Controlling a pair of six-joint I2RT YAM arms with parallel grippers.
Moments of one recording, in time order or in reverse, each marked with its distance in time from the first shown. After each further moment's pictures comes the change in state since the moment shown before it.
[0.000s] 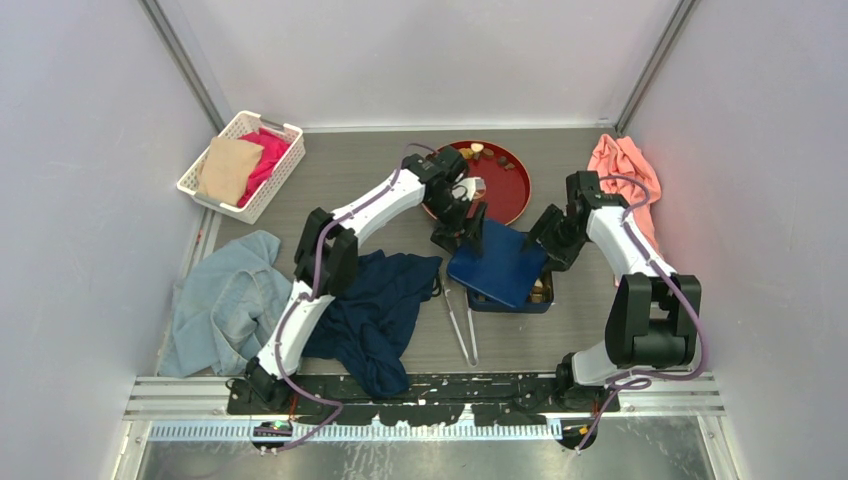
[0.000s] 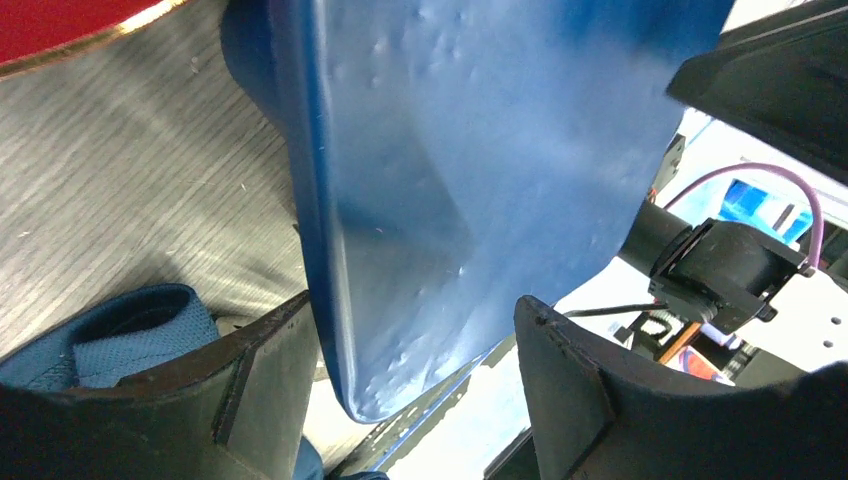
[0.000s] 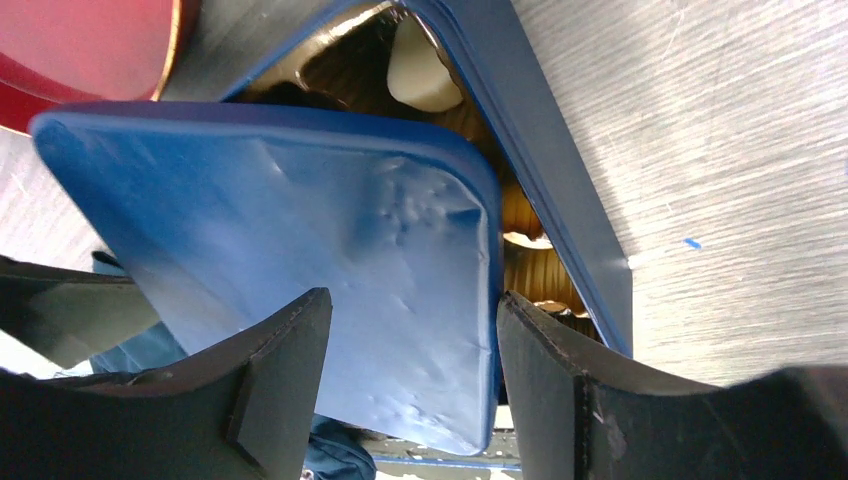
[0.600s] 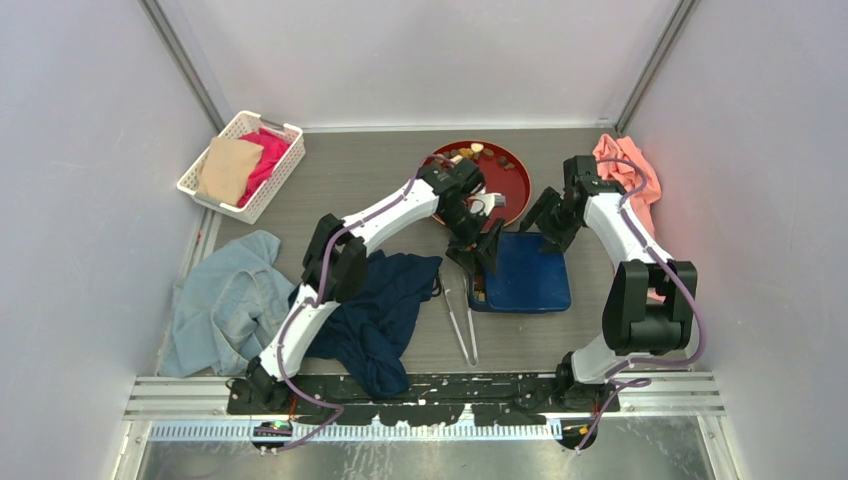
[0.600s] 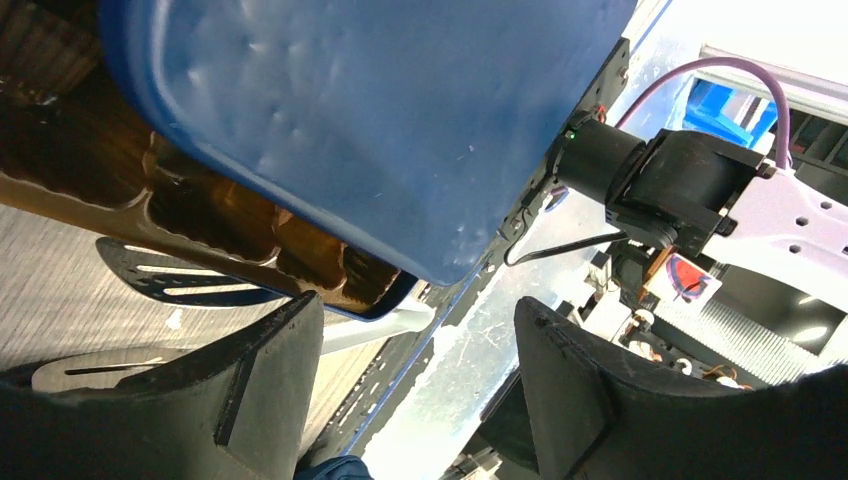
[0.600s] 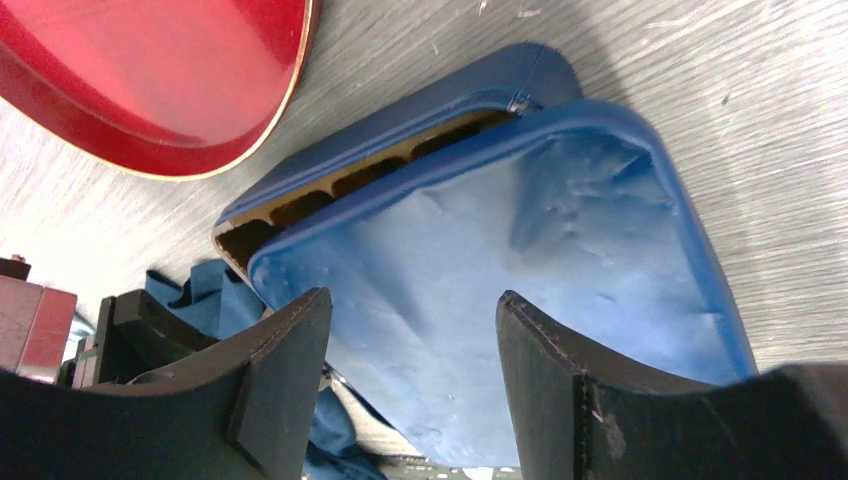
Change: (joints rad) left arm -0.068 0.020 0.013 -0.030 0.162 0.048; right arm 0.006 0.076 0.115 0.044 -0.008 0.000
